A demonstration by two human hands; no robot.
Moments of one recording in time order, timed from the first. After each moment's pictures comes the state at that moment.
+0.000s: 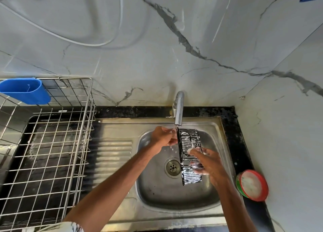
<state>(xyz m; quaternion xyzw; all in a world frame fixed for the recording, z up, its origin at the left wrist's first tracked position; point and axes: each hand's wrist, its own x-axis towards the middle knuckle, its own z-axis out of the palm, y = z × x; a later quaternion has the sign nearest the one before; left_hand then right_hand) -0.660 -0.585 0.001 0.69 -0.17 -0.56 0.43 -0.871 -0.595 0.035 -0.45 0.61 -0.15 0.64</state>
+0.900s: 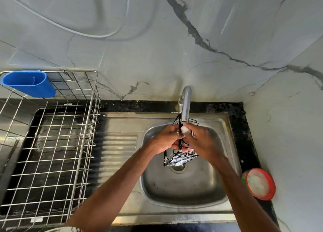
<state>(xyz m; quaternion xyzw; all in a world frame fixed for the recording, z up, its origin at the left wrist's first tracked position) -0.658 -0.564 0.032 0.53 -0.20 -0.71 0.42 -0.808 -0.623 0.066 -0.83 0.42 -0.07 0.36</state>
